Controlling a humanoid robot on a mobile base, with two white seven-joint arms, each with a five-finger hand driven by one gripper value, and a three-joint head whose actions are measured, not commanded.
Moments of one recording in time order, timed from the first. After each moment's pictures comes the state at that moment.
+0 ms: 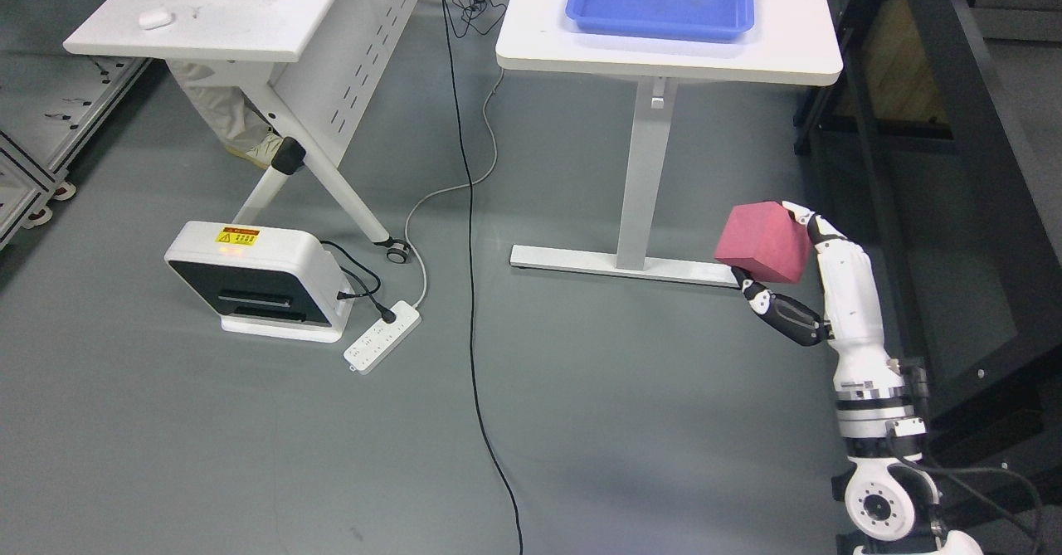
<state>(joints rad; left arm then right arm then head) 0.00 0.00 0.06 -0.08 0.00 -0.10 -0.08 0.05 0.00 0.00 -1.63 0.74 -0.42 -0.14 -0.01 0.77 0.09</state>
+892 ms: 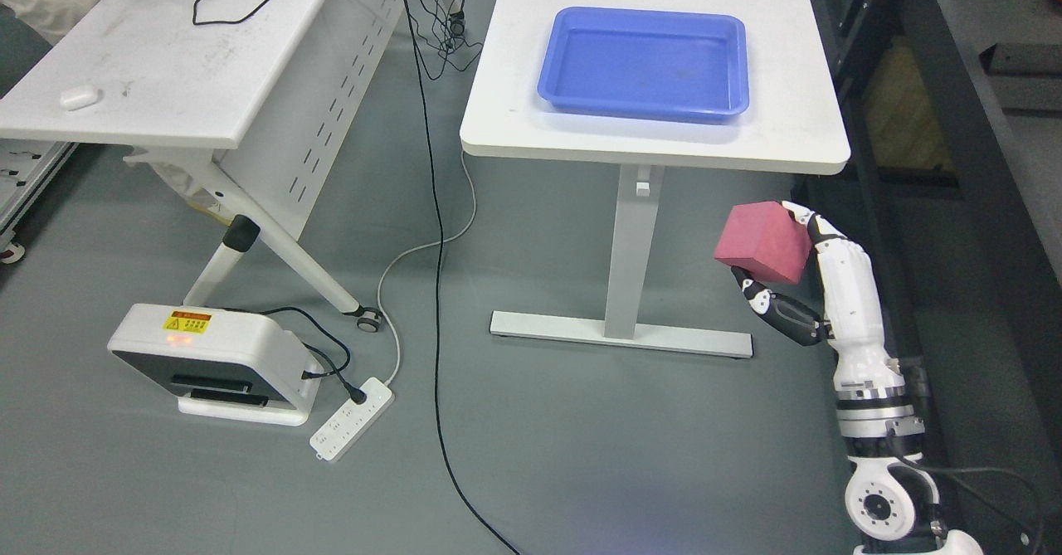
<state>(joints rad) 0.00 0.00 0.06 -0.08 0.00 -0.10 -0.08 0.05 0.00 0.00 -1.63 0.74 -0.42 -0.14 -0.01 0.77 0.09</state>
